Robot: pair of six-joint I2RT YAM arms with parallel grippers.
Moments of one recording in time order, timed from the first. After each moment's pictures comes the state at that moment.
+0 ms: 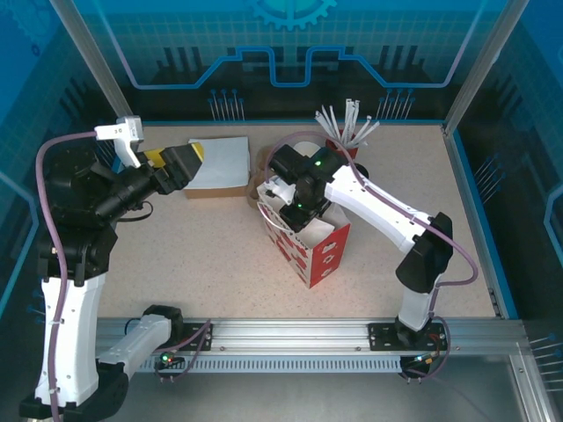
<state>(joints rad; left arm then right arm) -0.07 0.91 1.51 -0.75 0.51 -0.56 0.82 1.81 1.85 -1.40 -0.05 -0.03</state>
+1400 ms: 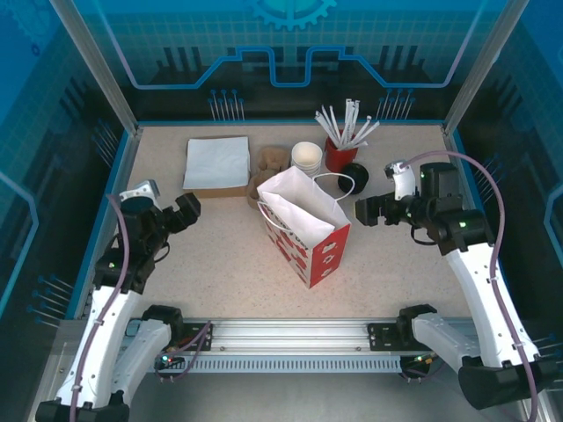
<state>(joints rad) -0.07 0.66 0.75 -0.61 -0.07 -0.53 0.14 0.94 1.08 -0.88 -0.34 0.03</state>
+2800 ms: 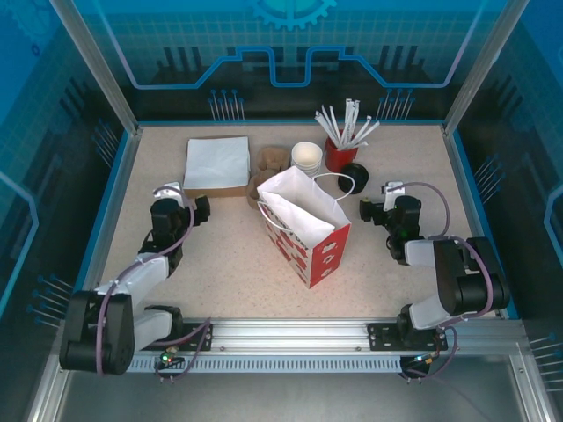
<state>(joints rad) -0.01 1.17 0.38 0.37 -0.14 -0.18 0.05 1.50 0.39 0.66 0.02 -0.03</state>
